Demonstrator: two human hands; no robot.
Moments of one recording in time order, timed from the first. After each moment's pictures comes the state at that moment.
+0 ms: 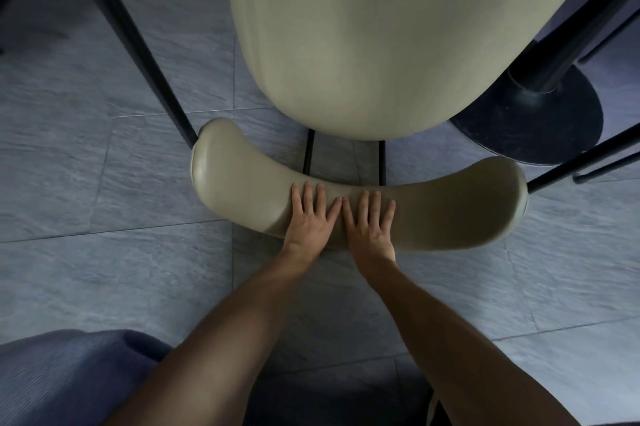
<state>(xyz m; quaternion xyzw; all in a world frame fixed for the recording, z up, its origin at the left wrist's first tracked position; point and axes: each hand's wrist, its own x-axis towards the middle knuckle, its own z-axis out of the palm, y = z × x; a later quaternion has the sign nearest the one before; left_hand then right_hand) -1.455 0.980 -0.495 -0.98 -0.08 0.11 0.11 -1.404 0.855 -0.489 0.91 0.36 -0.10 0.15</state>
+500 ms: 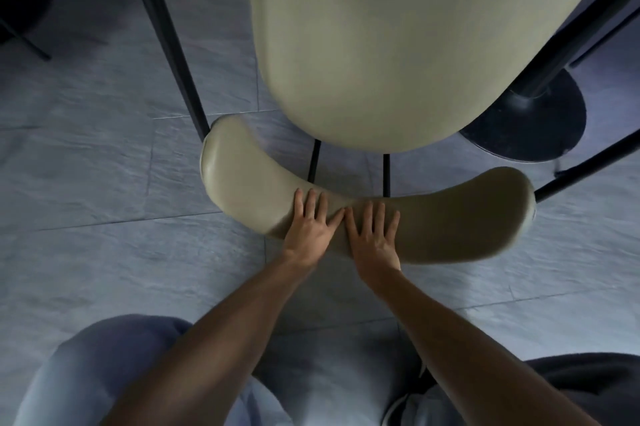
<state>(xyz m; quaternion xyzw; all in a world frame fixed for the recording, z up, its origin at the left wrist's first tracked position) -1.522 0.998 -0.385 -0.98 -0.02 0.16 0.09 -1.474 0.858 -0.386 0.90 0.37 -0.16 0.15</state>
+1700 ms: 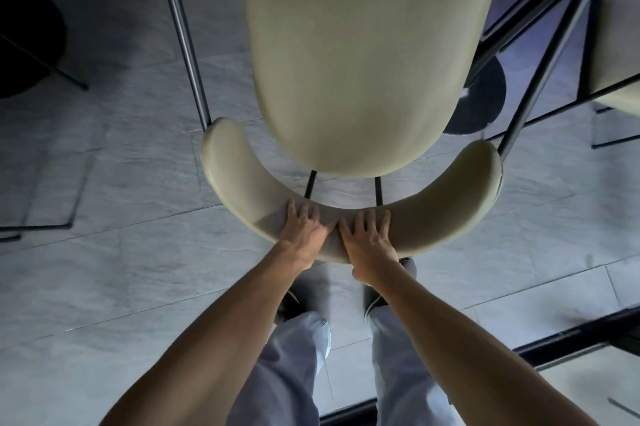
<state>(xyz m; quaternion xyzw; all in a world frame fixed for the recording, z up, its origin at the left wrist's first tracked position) -1.598 1.042 -0.035 -0.93 0.06 0.37 0.03 -1.566 0.898 -0.031 0.86 0.36 -0.31 0.16</state>
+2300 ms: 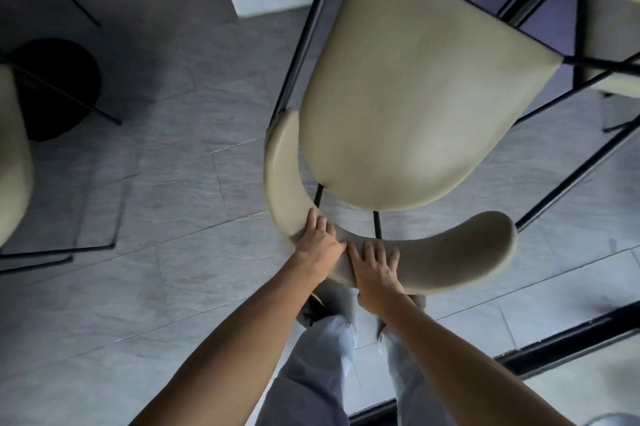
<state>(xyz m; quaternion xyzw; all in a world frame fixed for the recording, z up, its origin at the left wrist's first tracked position) -1.618 1.038 0.032 -0.91 0.15 0.36 0.12 -1.634 0.892 -0.010 0.90 0.27 -0.34 0.07</state>
